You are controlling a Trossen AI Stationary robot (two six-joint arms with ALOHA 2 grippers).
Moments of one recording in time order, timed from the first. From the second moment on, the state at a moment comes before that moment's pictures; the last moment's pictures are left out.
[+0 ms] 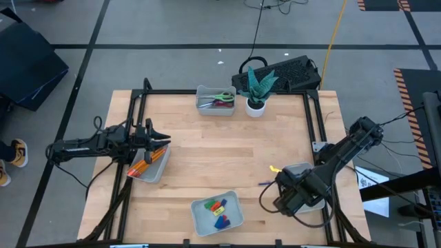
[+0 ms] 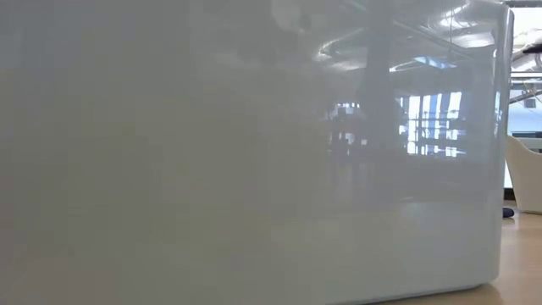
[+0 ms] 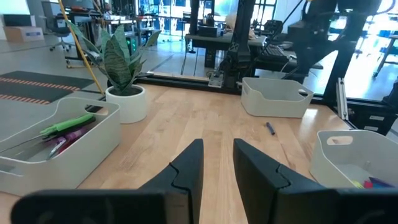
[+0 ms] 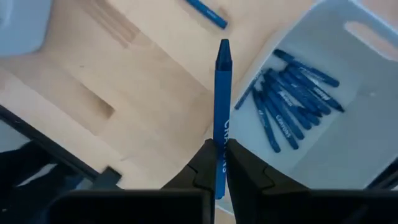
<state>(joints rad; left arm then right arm) 0.07 0.07 0.16 -0.17 -0.03 -0.08 0.71 1.54 1.33 -1.33 0.01 1.56</state>
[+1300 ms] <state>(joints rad) 0.07 0.07 0.16 -0.17 -0.03 -0.08 0.69 1.23 0.70 -0.88 -0.16 1.80</state>
